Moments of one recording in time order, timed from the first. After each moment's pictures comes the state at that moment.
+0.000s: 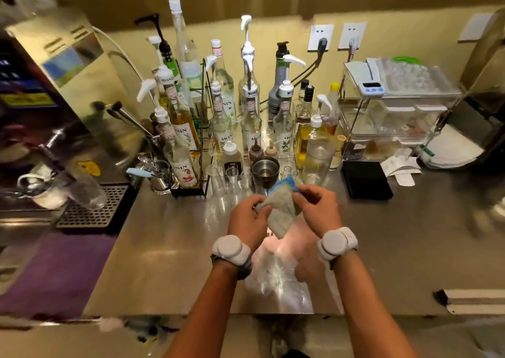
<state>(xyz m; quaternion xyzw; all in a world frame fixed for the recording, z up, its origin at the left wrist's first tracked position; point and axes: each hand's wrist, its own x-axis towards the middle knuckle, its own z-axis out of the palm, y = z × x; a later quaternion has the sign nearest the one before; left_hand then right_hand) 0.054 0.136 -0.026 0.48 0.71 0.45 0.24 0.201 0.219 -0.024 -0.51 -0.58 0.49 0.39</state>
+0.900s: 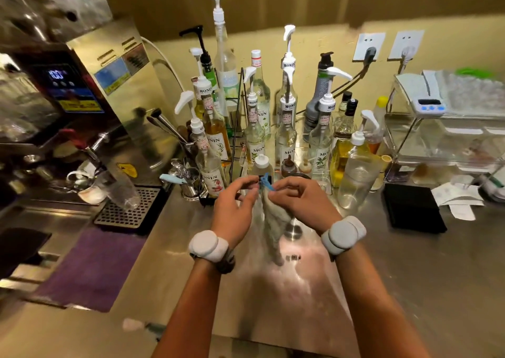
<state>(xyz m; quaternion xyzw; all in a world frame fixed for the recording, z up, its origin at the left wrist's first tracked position) -0.032 0.146 0.021 0.45 0.71 0.52 0.17 0.111 0.247 0.029 -0.34 -0.65 0.62 0.27</state>
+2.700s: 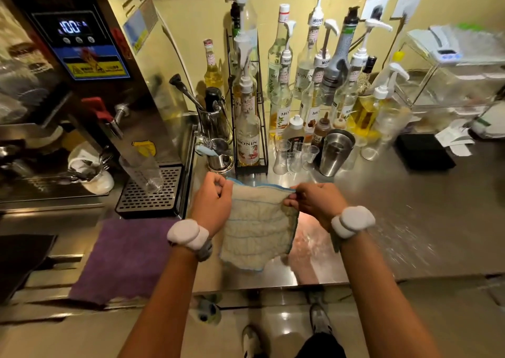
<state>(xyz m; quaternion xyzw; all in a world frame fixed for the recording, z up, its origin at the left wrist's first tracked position) -0.235 0.016 -0.043 0.46 0.76 0.42 0.19 -0.020 0.102 -0.019 -0.54 -0.33 0.71 0.31</state>
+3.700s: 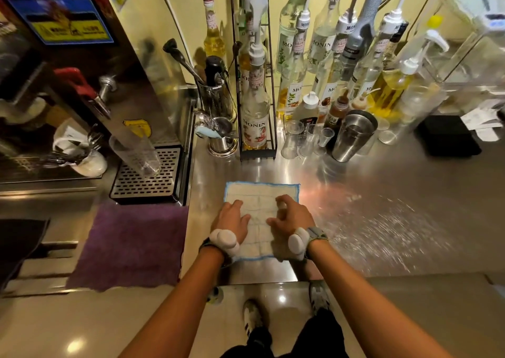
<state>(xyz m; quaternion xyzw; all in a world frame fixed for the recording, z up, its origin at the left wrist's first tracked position) -0.237 0.025 -0.181 0.52 0.80 0.14 0.26 -0.059 0.105 -0.181 -0.55 -0.74 0.38 0.02</state>
